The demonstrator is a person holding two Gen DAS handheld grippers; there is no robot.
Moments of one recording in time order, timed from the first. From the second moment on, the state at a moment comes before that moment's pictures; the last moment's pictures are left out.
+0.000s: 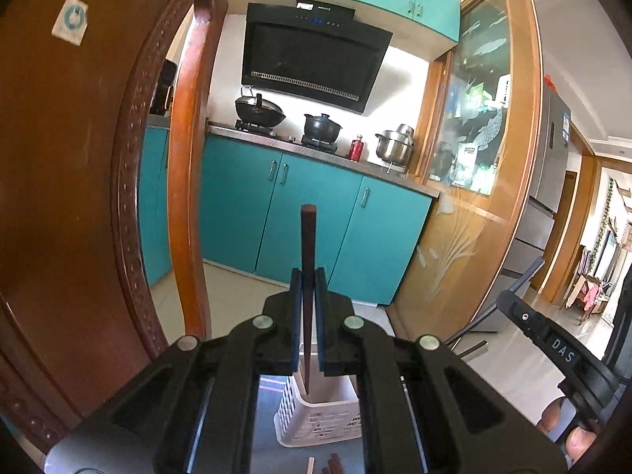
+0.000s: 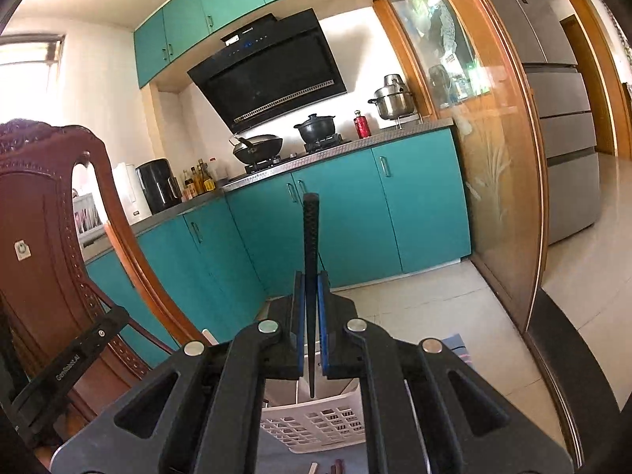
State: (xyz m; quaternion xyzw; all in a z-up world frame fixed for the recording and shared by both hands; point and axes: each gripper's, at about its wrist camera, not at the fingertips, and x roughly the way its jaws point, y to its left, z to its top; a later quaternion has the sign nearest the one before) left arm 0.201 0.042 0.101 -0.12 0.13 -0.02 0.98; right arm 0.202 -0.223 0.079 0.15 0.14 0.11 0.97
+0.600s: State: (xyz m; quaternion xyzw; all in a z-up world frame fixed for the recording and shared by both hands) left arm 0.233 0.004 0.060 -0.06 0.21 -0.02 0.98; right arm 0.232 -0.190 0.033 0.08 0.24 0.10 0.96
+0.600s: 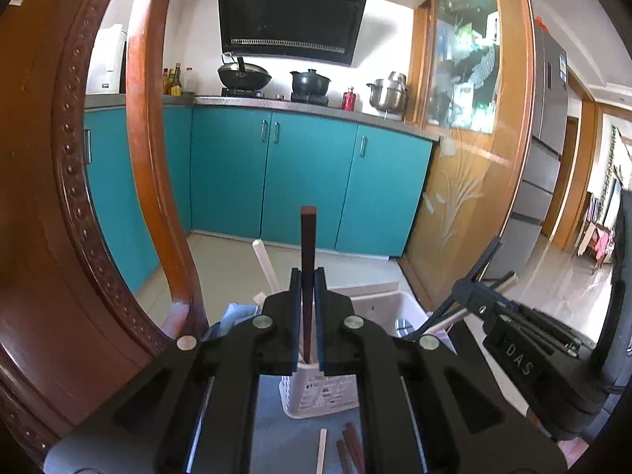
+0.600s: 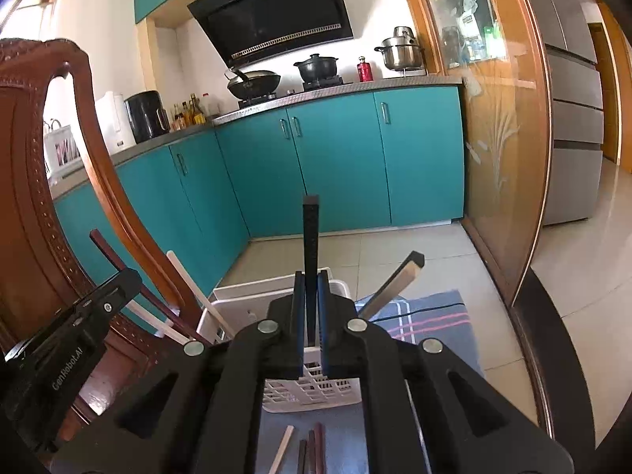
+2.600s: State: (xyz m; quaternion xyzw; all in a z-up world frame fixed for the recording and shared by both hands) left arm 0.189 0.006 -0.059 -0.01 0.42 0.00 0.91; right arm 0.204 -0.178 -0.129 0.01 0.52 0.15 0.84
